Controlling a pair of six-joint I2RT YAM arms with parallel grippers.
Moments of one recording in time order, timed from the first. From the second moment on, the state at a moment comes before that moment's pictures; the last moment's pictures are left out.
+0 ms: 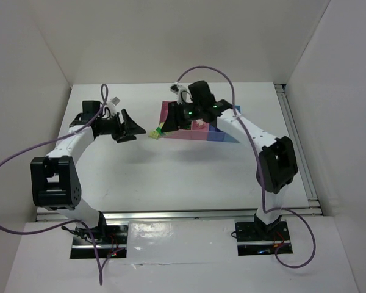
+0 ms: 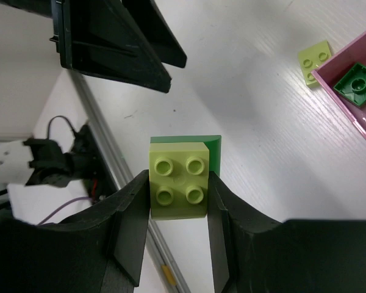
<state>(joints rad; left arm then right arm) 0.07 1.58 1.12 -0.43 0.77 -0.42 0.61 1.85 1.62 -0.41 -0.60 0.32</state>
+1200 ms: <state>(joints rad) -0.40 1.42 1.22 -0.46 0.43 -0.08 0.46 1.86 1.47 -0.20 -1.06 0.75</state>
